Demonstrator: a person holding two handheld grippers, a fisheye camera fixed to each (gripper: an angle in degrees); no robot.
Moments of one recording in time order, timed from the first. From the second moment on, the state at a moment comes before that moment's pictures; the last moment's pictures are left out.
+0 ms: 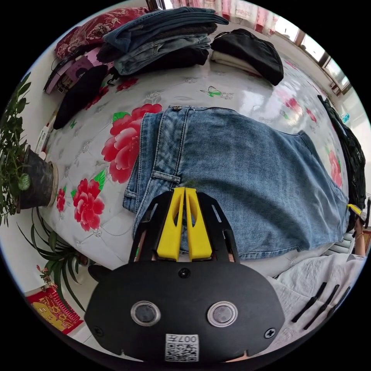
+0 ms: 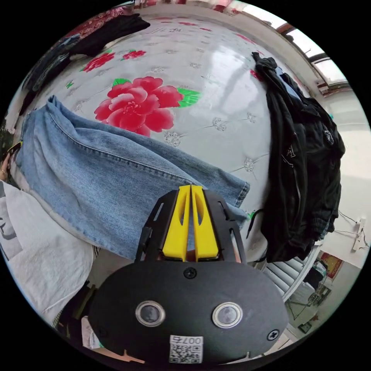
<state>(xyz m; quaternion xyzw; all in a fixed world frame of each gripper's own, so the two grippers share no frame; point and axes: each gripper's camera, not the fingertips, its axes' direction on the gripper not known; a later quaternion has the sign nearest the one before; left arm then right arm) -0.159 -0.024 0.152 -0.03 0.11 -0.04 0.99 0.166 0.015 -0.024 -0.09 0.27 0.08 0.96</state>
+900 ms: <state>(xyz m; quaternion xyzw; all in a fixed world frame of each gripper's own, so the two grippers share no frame) -0.158 -0.012 0.130 -0.03 0.12 -0.05 0.99 0.163 0.045 -0.096 0.00 0.37 0.15 0.92</state>
